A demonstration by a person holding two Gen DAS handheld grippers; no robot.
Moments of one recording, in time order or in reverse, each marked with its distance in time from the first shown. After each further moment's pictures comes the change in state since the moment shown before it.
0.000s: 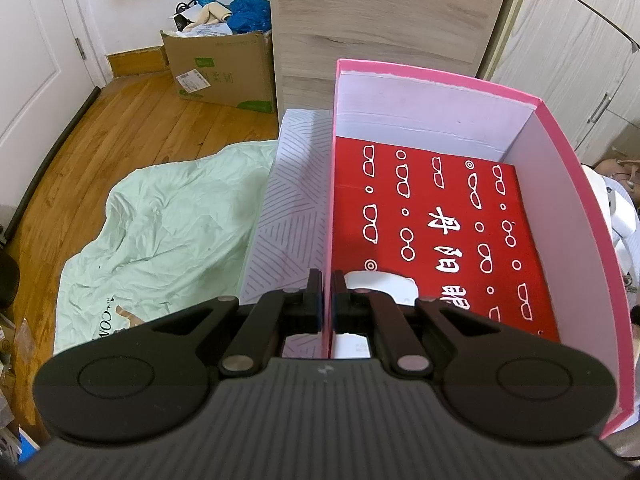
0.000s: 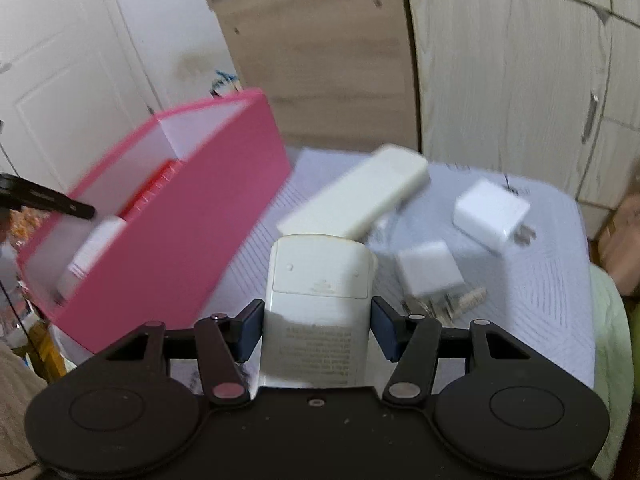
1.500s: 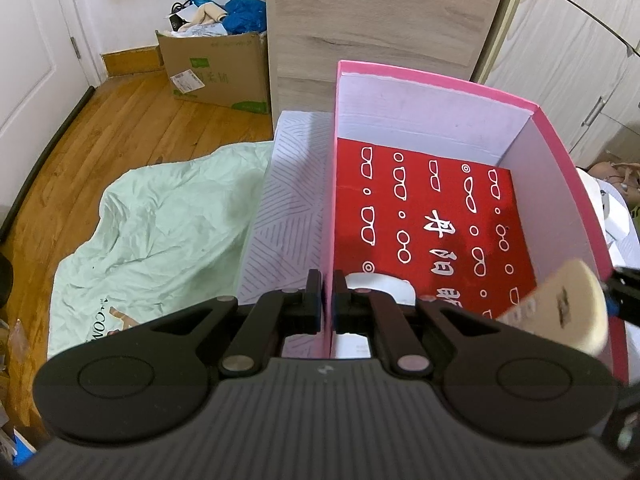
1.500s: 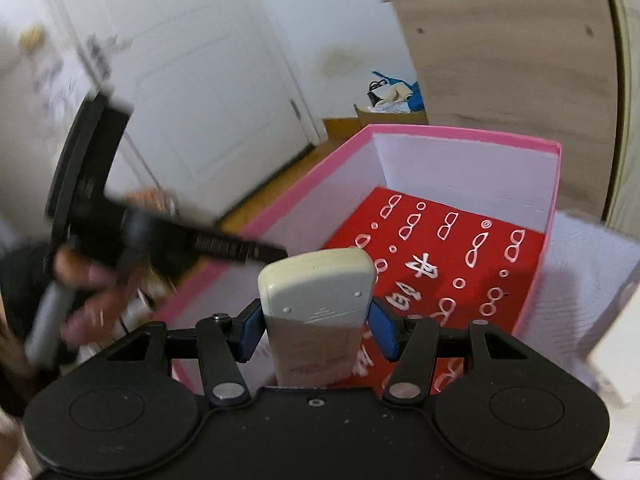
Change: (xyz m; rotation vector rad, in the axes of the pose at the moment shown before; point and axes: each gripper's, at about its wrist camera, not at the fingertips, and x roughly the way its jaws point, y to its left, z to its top) left arm 0.000 0.003 -0.001 -0.005 -0.003 -0.021; right arm 0.070 0.151 0.052 -0.178 0.070 0.332
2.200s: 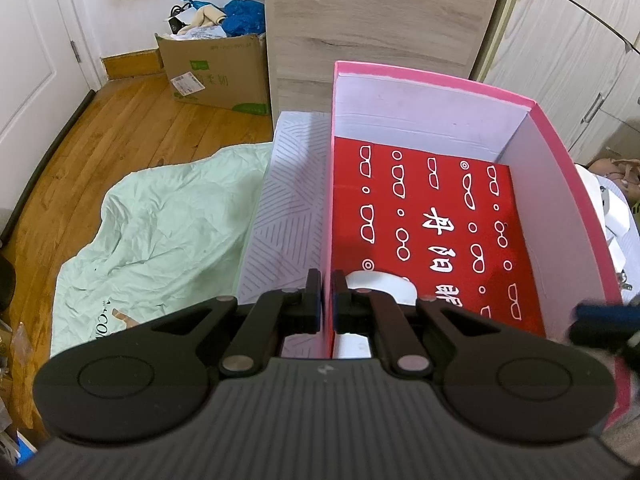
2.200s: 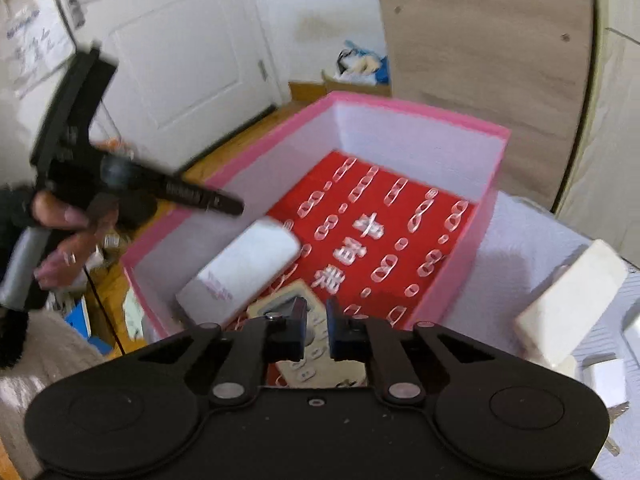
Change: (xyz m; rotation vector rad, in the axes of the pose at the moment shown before) left arm -0.003 0.001 -0.002 0.014 -0.006 0.001; right arm -0.038 -0.010 0.002 0.005 0.060 -0.139
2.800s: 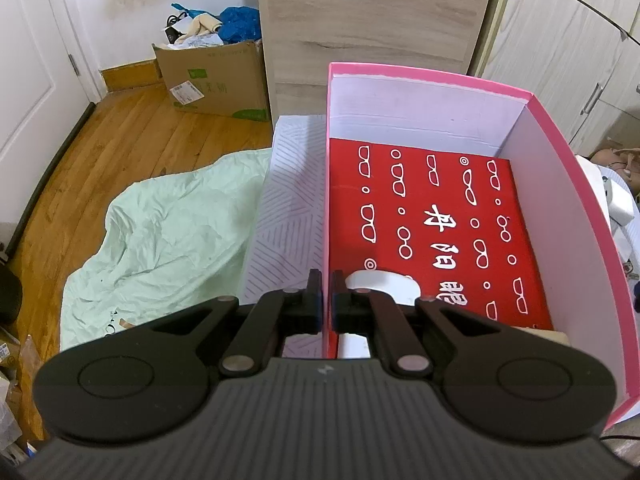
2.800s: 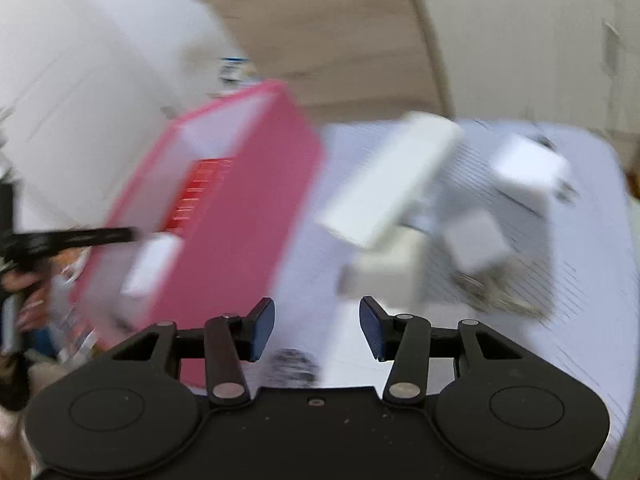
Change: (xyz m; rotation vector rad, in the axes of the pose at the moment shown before) left arm -0.001 -0.005 -0.001 0.035 -0.010 0.019; right arm -0.041 -0.132 -0.075 0.427 0.045 -0.080
